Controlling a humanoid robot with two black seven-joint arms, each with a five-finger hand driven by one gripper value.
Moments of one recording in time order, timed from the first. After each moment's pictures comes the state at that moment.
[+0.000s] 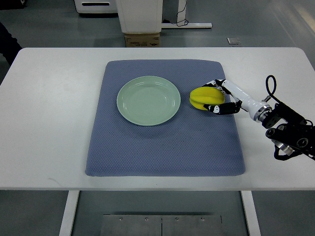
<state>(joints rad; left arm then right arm) -0.02 0.00 -0.10 -0.20 0.13 0.00 -0.01 1.02 -0.34 -0.22 0.79 -0.53 -0.28 0.56</state>
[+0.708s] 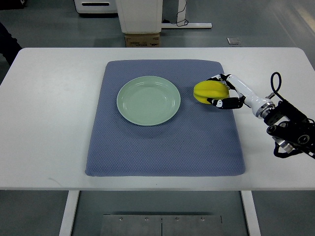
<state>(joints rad) -0.02 0.00 -0.10 -0.20 0.13 0.00 -0.01 1.03 -0.35 -0.21 0.78 -0.49 -0.31 0.56</state>
